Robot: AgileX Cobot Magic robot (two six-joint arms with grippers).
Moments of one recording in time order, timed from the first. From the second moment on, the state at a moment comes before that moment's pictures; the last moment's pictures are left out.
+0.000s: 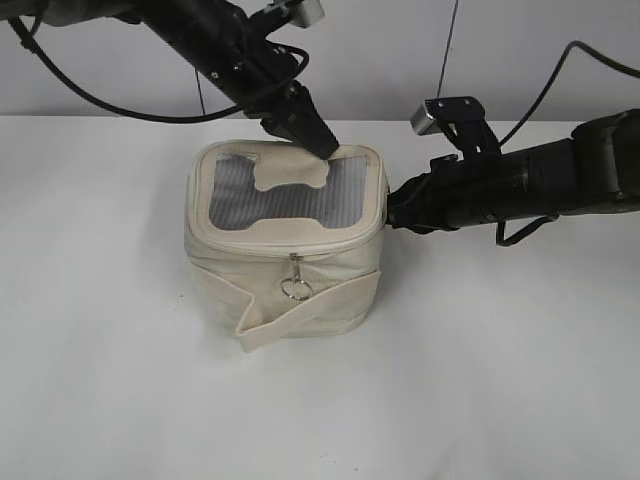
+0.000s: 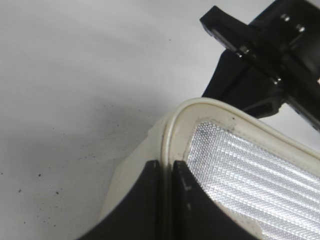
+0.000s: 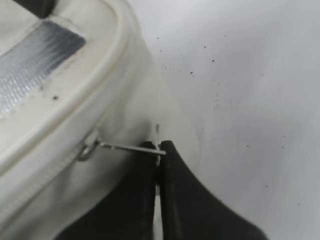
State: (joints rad) left arm -0.41 2.30 -2.04 -0.76 1.24 1.06; right arm 0.30 1.98 -0.98 1.77 0.47 -1.88
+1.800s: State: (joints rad) left arm -0.38 2.20 -2.04 -0.64 1.14 0.62; right arm 0.54 1.60 -0.75 1.11 0.44 -0.97
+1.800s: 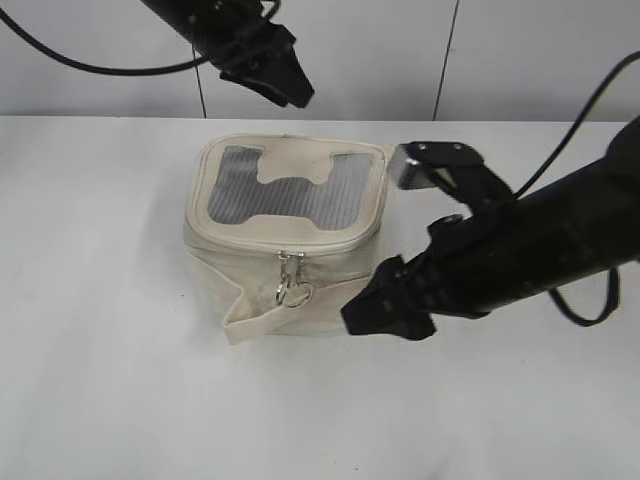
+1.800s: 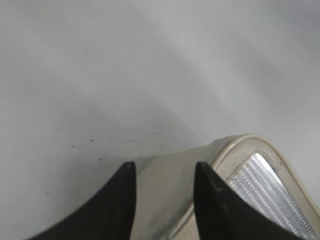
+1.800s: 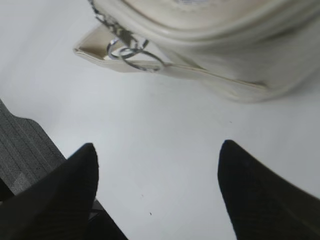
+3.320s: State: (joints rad) left arm -0.34 0.00 -0.63 0.08 1.14 -0.07; right arm 0.19 0.16 -0.51 0.12 1.06 -0.09
